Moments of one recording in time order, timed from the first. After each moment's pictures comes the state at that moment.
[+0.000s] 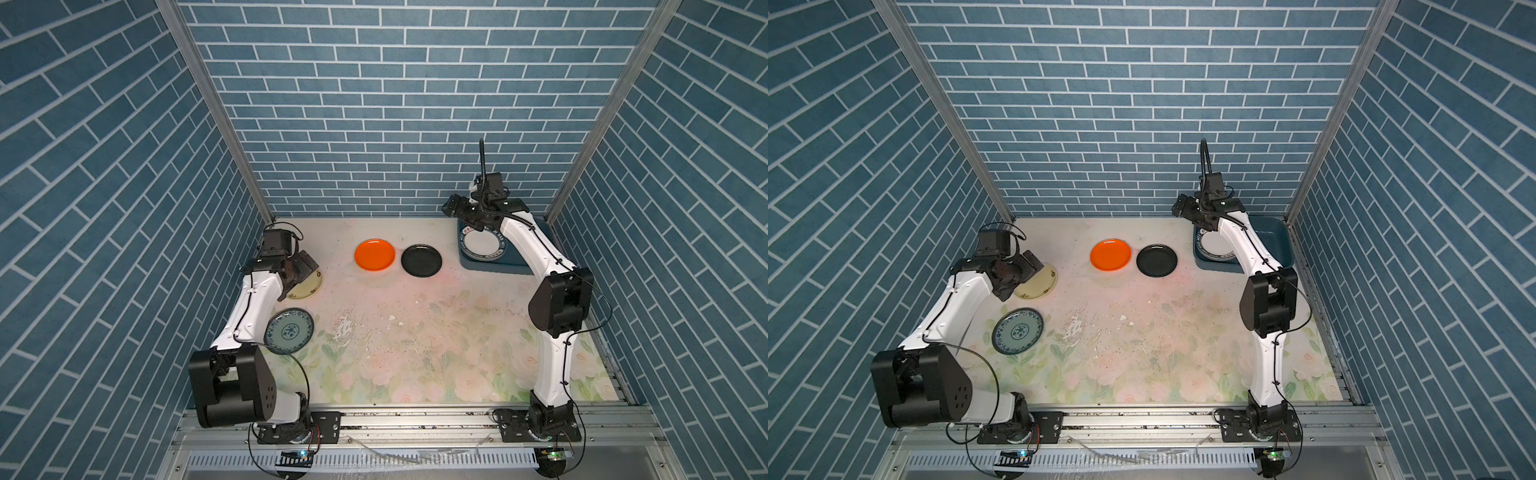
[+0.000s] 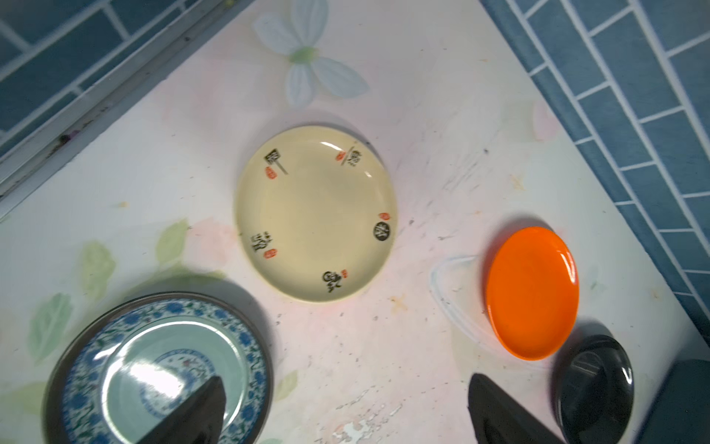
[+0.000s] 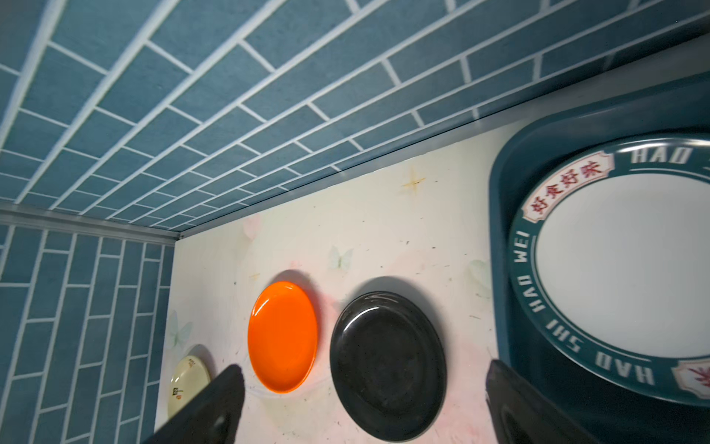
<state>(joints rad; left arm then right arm) 0.12 1.39 1.14 -0.75 -0.04 -0.69 0.35 2.10 2.08 -0.69 -0.22 0.58</state>
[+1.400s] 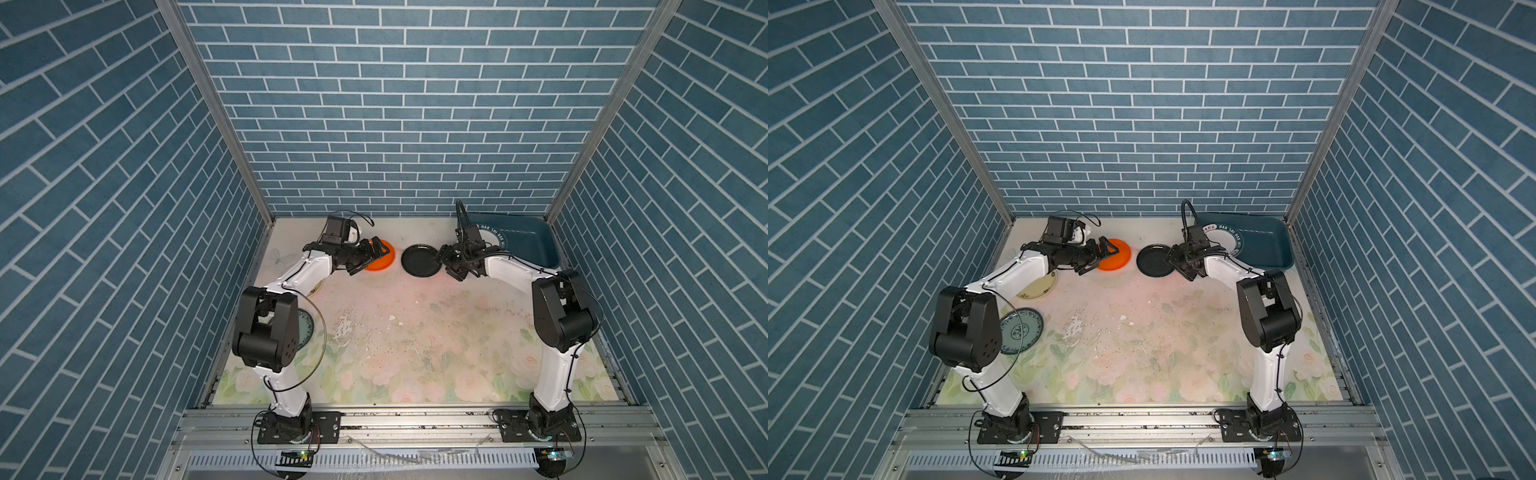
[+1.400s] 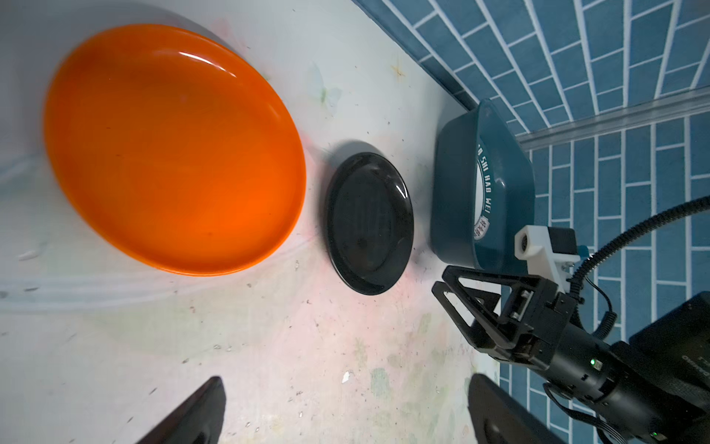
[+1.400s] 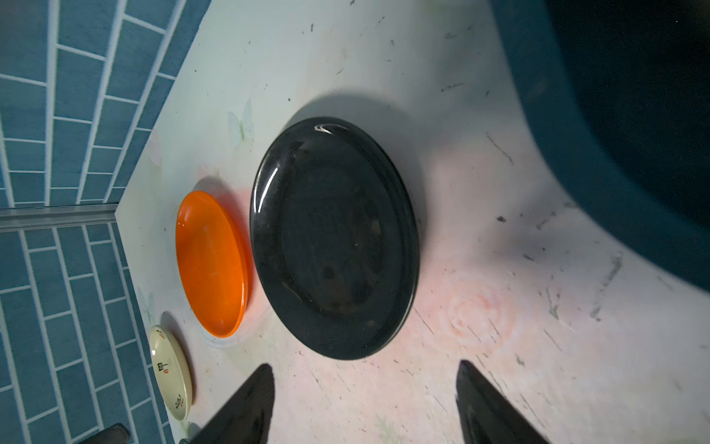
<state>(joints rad) -0.24 1.80 1.35 -0.37 0.51 -0.64 0.45 1.96 1.39 -0.30 -0.22 0.93</state>
